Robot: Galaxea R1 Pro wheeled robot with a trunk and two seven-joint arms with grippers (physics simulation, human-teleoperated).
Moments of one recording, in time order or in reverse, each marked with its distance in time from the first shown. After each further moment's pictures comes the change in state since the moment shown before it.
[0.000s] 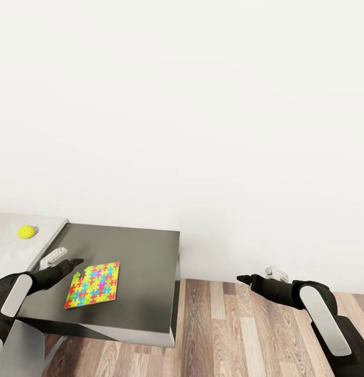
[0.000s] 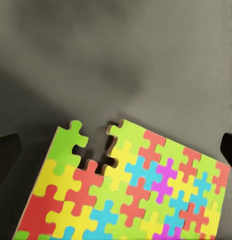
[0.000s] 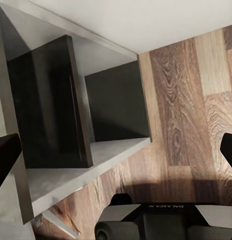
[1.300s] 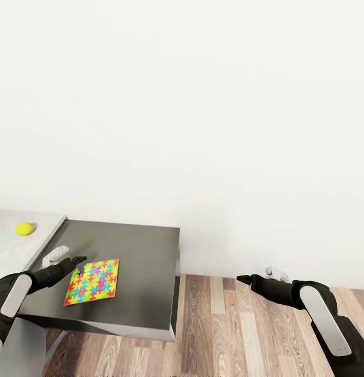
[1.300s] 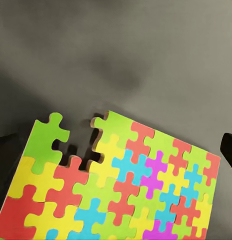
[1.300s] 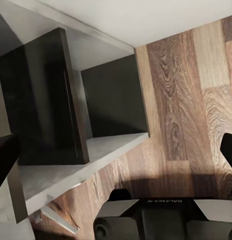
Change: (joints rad) left arm 0.001 0.002 -0.001 0.000 -0.007 0.000 -0.083; right arm 0.000 0.000 0.000 0.000 0.000 0.000 0.000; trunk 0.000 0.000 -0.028
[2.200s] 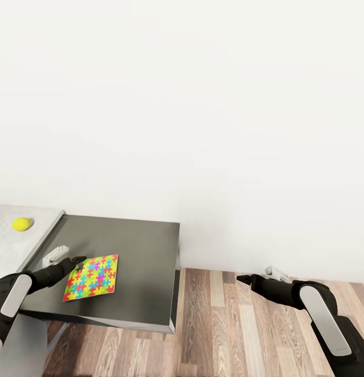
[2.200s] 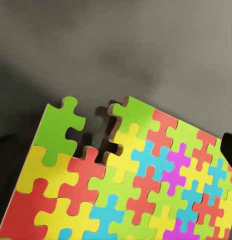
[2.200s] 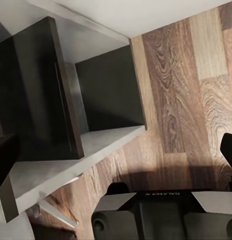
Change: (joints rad) left arm -0.001 0.000 0.000 0.000 0.000 0.000 0.000; right arm 0.000 0.000 0.000 0.000 0.000 0.000 0.000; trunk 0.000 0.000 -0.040
